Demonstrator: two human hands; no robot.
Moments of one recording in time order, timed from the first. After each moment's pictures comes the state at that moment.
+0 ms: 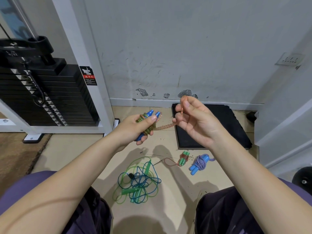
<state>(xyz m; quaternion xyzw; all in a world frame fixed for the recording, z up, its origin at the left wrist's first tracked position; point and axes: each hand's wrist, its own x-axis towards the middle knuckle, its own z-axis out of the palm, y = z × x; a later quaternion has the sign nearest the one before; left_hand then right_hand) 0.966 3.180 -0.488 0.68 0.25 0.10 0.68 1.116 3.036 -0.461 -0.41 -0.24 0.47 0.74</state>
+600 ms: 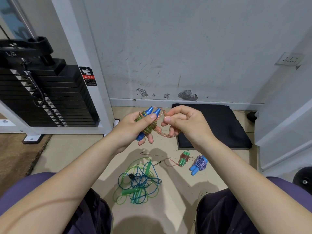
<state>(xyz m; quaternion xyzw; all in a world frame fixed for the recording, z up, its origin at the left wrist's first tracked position) 0.962 3.177 -0.484 0.67 0.21 0.13 0.70 1.098 3.042 -0.469 -0.63 -0.32 0.33 0.62</state>
